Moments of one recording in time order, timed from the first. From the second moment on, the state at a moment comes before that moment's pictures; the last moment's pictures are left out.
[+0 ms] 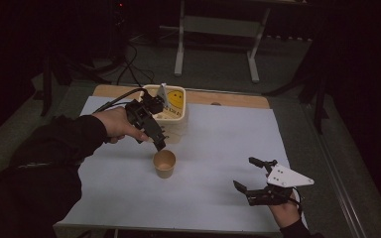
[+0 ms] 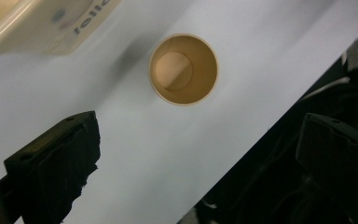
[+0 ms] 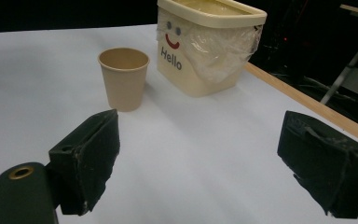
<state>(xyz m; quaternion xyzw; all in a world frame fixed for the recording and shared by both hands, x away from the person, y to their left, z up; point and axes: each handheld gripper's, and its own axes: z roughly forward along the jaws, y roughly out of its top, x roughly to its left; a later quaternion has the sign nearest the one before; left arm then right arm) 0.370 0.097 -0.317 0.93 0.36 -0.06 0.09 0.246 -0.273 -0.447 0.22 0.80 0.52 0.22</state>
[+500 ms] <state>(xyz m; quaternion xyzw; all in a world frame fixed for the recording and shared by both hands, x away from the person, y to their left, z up) 0.352 0.082 -0.317 0.97 0.21 -0.03 0.07 0.245 -0.271 -0.448 0.21 0.80 0.51 0.22</state>
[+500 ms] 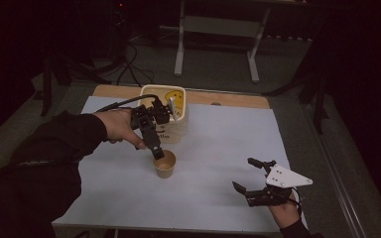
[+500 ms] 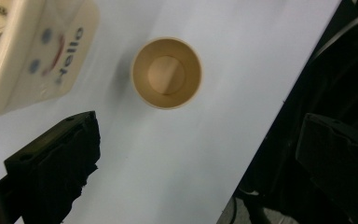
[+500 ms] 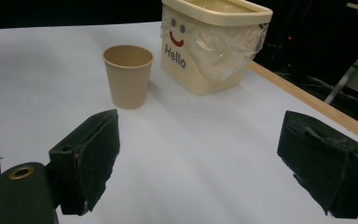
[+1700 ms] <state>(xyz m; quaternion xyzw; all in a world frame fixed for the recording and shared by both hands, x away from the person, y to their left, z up) 0.339 0.057 -0.315 1.00 0.06 0.01 0.05 0.242 -0.269 -0.447 0.19 0.80 0.53 0.19</state>
